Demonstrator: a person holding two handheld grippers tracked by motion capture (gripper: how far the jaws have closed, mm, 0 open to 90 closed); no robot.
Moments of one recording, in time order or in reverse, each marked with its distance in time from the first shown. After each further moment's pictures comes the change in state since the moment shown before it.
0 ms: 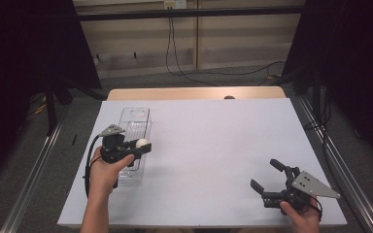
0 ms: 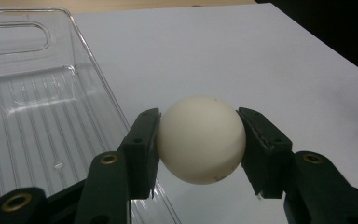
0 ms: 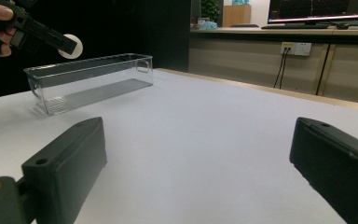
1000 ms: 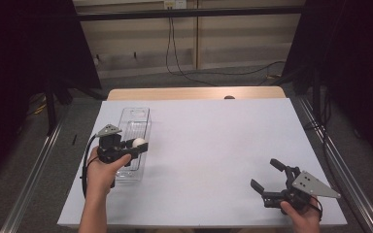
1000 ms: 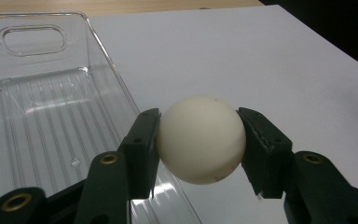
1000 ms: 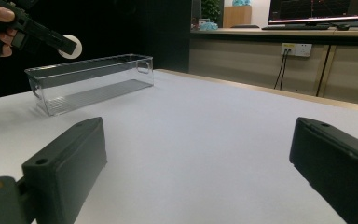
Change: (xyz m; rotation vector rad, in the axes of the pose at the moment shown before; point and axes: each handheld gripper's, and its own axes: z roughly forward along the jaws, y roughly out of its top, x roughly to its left) left arm 0.006 -0.002 -0.005 -0.018 0.035 -0.005; right arm -0.001 0.001 0.000 0.000 0.002 -0.003
